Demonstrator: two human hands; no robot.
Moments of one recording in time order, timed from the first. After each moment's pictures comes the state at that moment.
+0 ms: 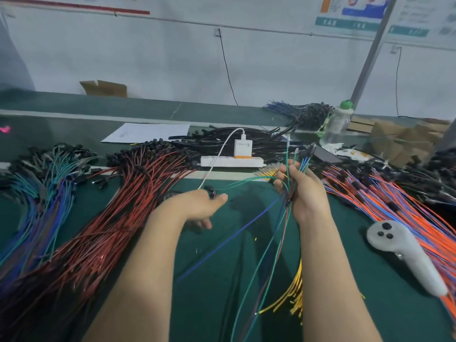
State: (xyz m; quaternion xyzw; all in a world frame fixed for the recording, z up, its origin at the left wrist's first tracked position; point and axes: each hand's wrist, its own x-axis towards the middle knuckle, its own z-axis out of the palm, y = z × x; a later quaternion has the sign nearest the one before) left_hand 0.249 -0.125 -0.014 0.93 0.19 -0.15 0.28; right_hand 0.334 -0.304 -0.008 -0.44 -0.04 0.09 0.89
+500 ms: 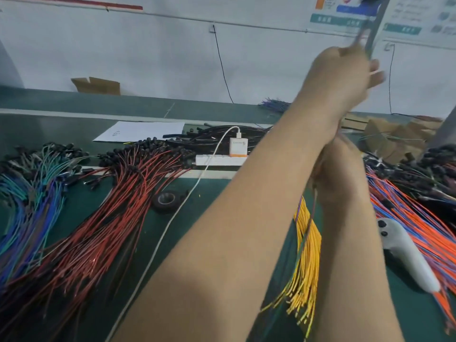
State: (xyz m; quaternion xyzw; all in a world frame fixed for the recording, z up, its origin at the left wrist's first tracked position) left_hand 0.282 -0.275 0.144 0.62 -0.10 0.14 0.77; right_hand 0.298 -0.319 0.063 -0.54 -0.14 -0.03 0.83
